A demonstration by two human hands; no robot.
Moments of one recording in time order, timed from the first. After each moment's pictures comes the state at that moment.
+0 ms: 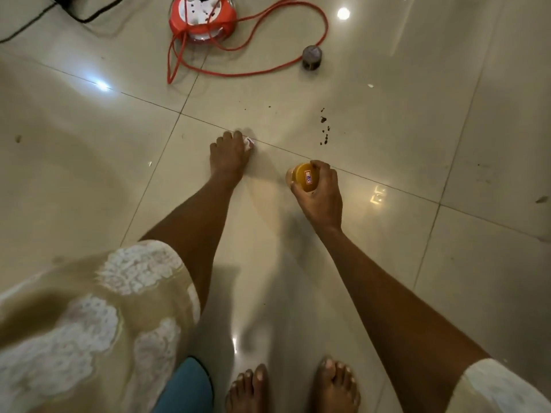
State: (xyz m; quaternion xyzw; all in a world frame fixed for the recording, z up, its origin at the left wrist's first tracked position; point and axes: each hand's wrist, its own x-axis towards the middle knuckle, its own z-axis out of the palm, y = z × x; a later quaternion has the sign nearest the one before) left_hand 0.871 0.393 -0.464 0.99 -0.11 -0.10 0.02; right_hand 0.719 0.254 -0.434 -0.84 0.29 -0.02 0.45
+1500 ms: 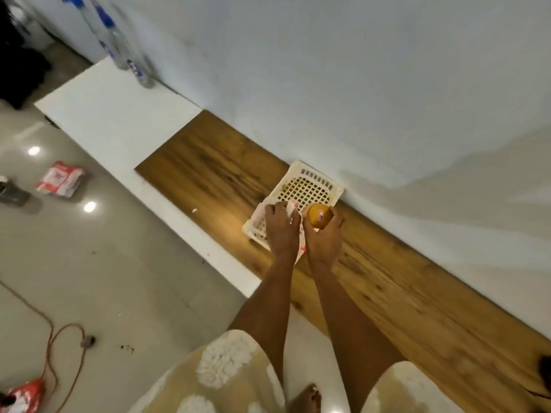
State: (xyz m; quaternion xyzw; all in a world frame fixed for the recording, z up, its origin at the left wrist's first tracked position) left_hand 0.258 -0.103 0.144 0.75 -0.49 -0.29 0.33; right_hand 0.193 -0.090 0.136 -0.36 0.82 -0.34 0.28
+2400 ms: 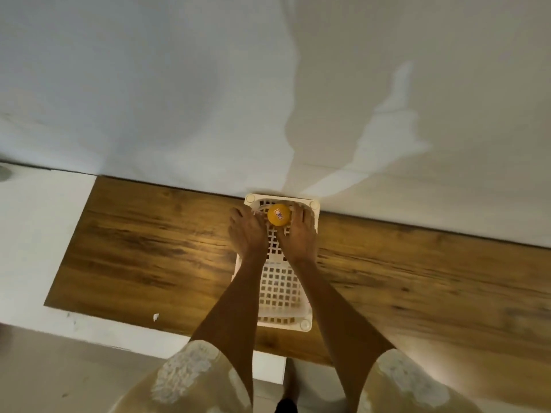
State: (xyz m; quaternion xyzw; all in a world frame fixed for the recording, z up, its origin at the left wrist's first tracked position) left_hand 0.256 -0.285 0.045 0.69 -0.70 -0.18 0.03; right_hand 0.183 -0.225 0.053 -0.37 0.86 -0.25 0.25
